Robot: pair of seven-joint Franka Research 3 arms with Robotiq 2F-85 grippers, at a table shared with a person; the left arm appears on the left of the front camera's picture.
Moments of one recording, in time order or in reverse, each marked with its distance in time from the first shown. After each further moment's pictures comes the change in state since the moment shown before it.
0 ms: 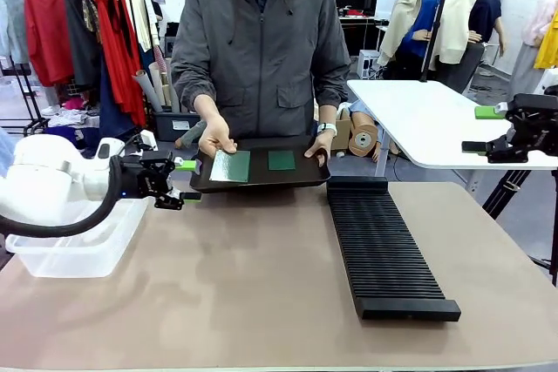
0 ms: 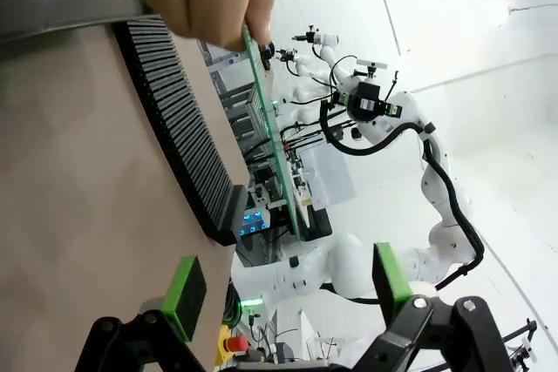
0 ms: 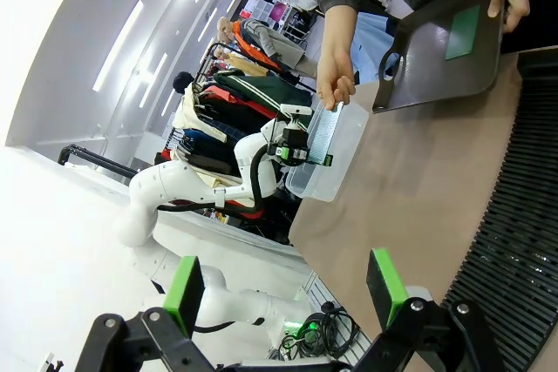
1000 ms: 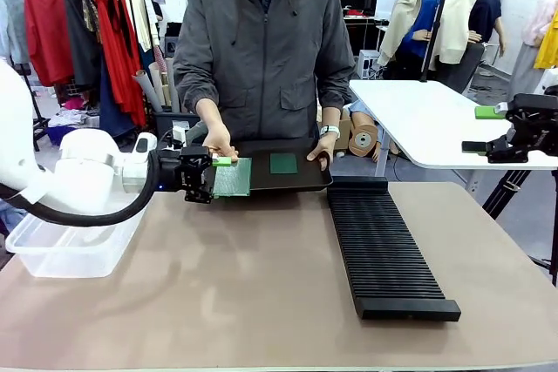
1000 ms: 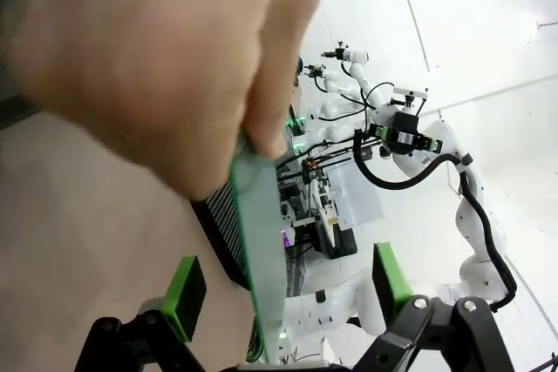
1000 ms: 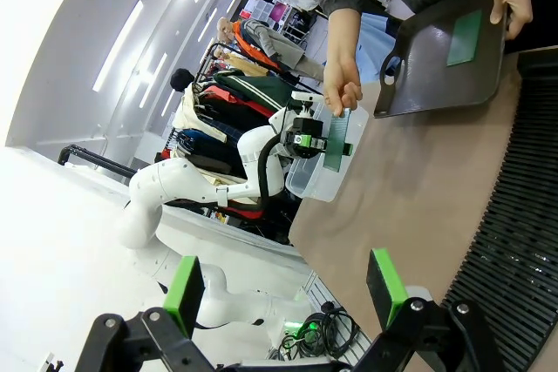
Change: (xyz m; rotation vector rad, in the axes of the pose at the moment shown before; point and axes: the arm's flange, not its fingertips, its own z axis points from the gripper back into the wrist) left arm 0.029 0.007 -0.060 0.083 -0.040 -0.012; right arm 0.000 0.000 0.000 0.000 0.000 0.000
